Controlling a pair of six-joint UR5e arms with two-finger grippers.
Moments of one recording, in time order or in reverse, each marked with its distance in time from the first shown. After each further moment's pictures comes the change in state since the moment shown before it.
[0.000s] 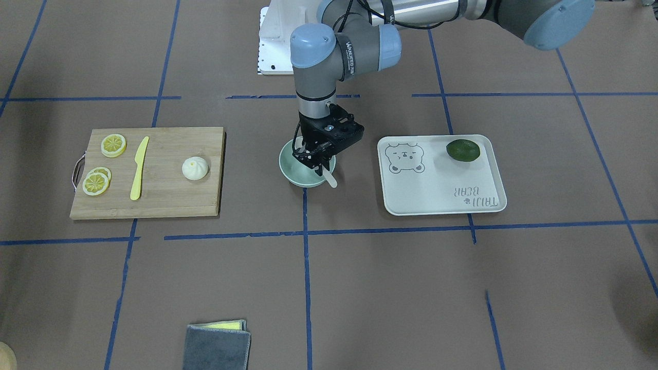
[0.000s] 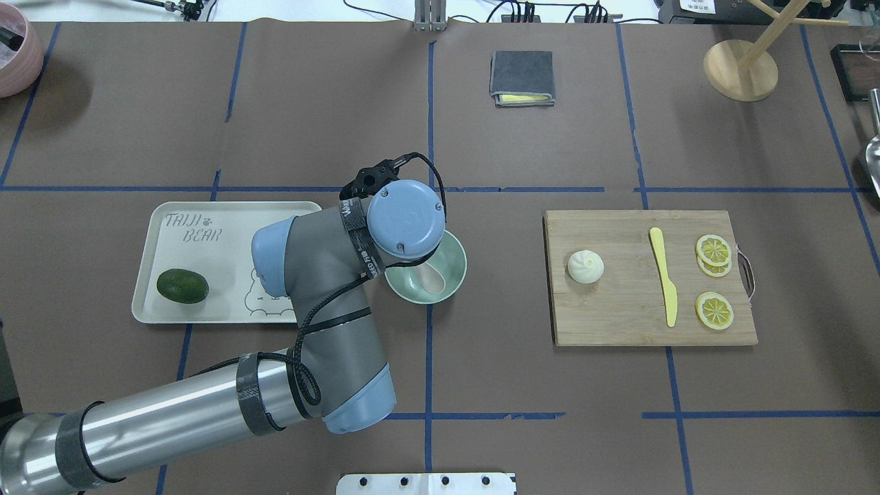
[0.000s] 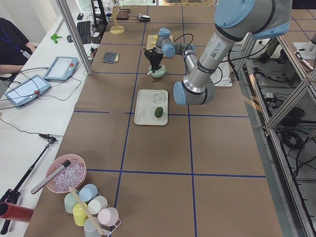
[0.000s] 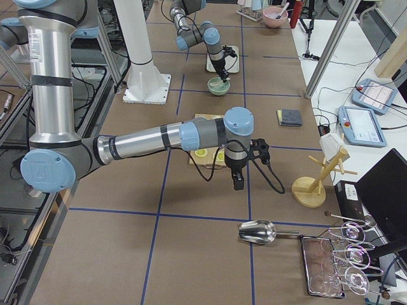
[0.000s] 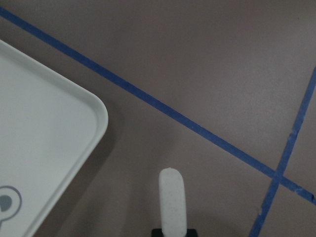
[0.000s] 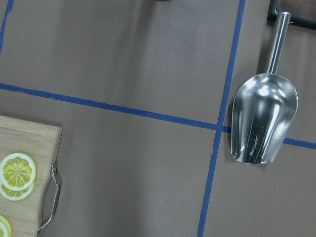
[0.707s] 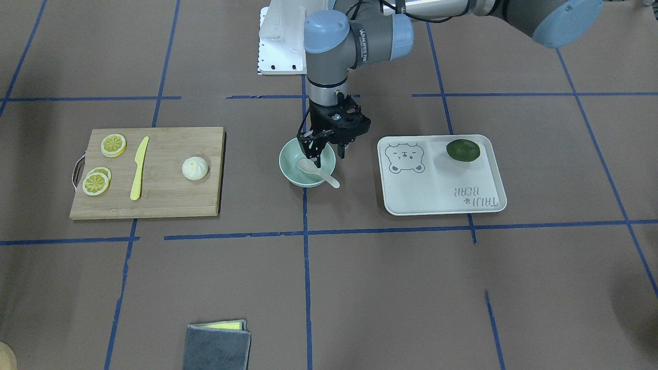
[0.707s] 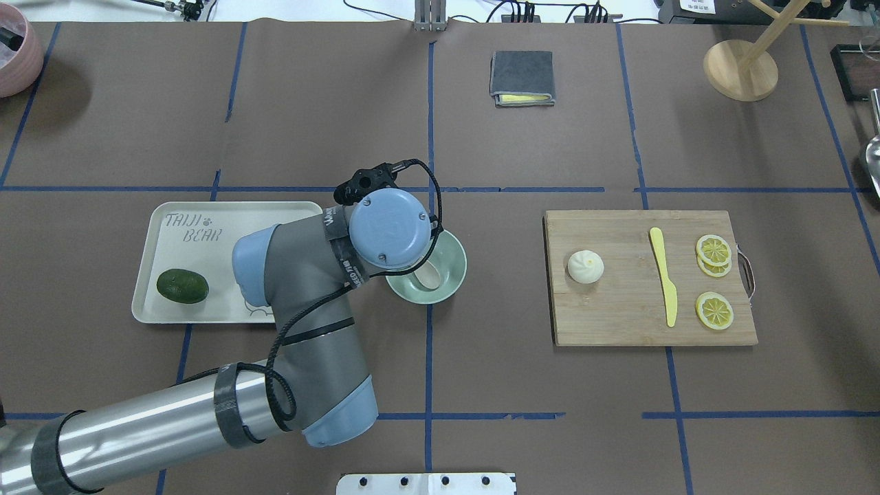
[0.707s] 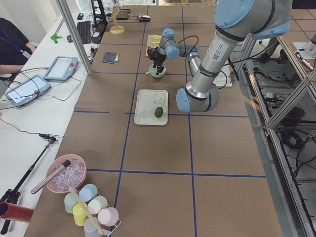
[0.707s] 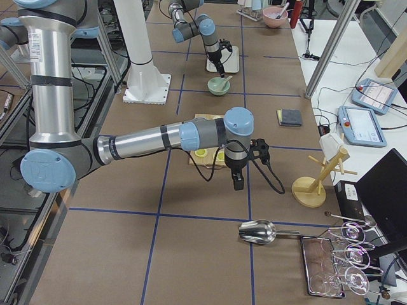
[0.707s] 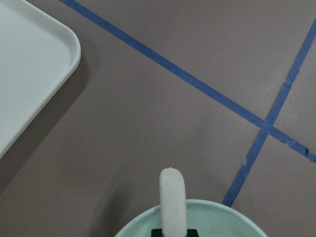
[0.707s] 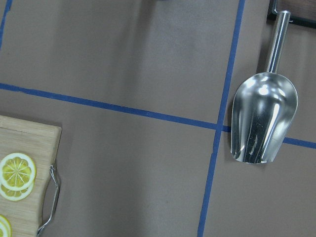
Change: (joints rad) left arm -0.005 0.156 -0.237 0.001 -0.002 0.338; right arm -0.001 0.002 0.001 0.000 0.000 0.001
